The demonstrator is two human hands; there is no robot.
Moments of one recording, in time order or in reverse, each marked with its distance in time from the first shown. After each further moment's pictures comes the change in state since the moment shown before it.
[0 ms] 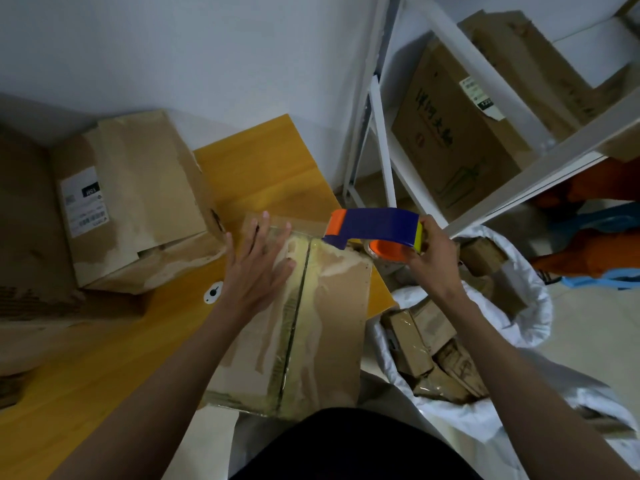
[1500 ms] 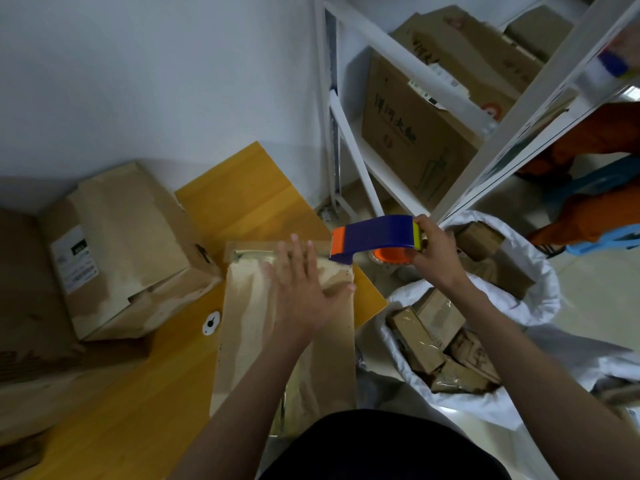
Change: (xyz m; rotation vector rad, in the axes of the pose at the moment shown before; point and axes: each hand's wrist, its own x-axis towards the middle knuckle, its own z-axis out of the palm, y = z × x) left_hand 0.012 0.122 -0.002 -0.029 -0.136 -0.078; right_hand -0.001 0.040 -0.044 -0.026 -0.020 0.029
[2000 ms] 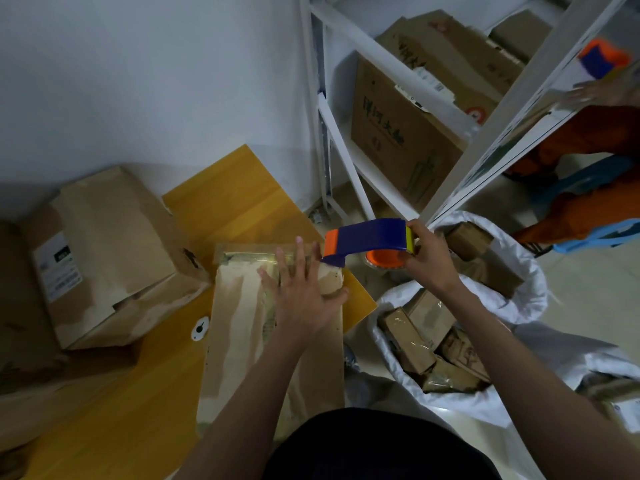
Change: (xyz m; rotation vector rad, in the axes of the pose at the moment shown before) left_hand 0.007 0.018 0.010 -0.028 0.009 0.025; right_hand -0.002 0.006 -0.007 -0.024 0.005 0.033
